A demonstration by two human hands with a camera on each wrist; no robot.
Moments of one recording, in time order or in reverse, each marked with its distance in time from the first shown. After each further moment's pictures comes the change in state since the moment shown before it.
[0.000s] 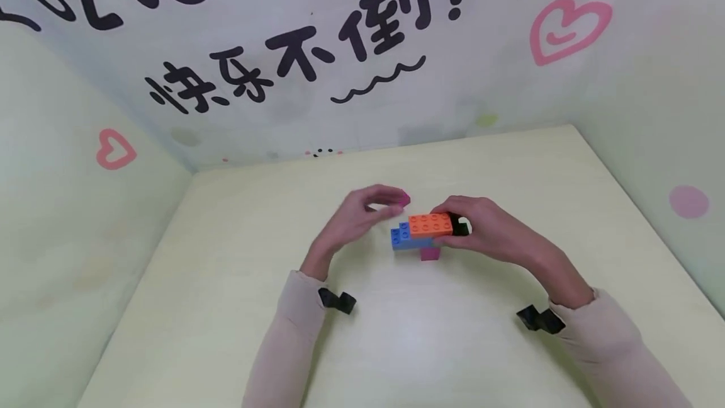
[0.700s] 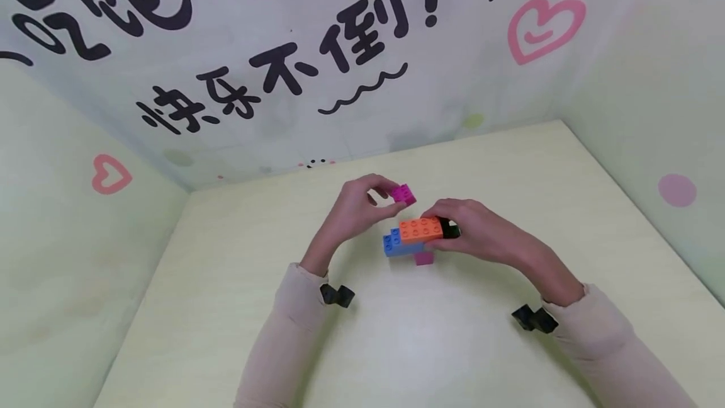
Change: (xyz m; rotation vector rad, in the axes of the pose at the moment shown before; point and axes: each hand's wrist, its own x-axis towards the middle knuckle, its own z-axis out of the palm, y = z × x) left_hand 0.019 0.047 -0.003 0.288 0.098 0.051; right_hand -0.001 -0.005 -0.003 -0.022 -0.041 0.063
